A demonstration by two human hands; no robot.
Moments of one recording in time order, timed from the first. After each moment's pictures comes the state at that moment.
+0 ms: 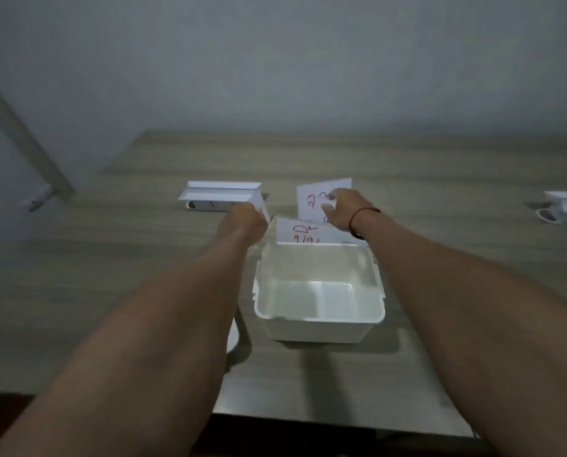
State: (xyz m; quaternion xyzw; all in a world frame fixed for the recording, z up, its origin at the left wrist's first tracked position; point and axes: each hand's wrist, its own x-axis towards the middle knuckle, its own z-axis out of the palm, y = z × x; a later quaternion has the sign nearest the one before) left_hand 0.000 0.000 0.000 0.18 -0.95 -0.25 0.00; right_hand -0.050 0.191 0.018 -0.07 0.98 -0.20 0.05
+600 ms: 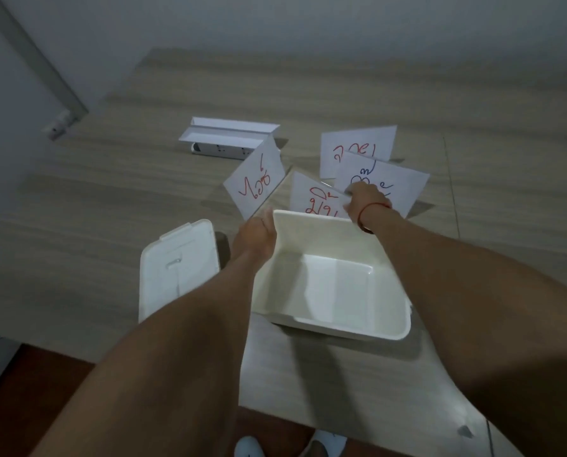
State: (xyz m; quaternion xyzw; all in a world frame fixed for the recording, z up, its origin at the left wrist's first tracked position) left_hand -0.009 0.021 -0.123 0.28 -0.88 -0.38 0.02; right_hand -0.128 0.188 -0.102 -0.05 0.98 -0.15 0.14
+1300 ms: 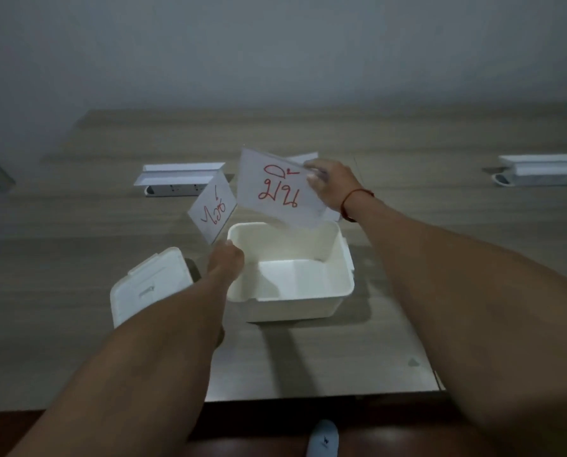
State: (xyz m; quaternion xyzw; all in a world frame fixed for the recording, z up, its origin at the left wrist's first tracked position) left_hand 0.022 0.029 -0.111 0.26 -0.90 -0.33 -0.08; right_hand -0.040 0.233 0.011 -0.10 0.93 -0.36 -0.02
